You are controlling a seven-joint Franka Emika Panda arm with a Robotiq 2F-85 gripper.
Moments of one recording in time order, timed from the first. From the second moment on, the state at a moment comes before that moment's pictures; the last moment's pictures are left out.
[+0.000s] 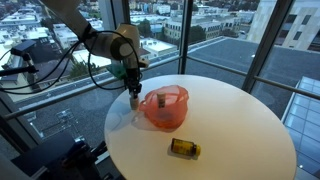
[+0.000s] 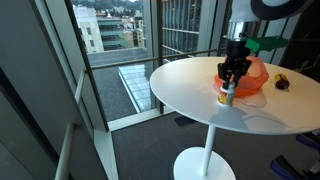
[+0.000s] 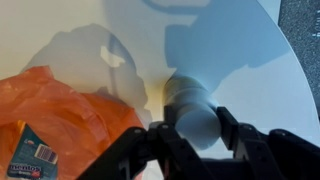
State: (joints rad) arm 0.11 0.20 0.08 -2.27 0.00 2.42 0.36
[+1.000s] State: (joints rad) arm 0.10 0.08 0.04 -2.20 -0.03 2.28 0.36
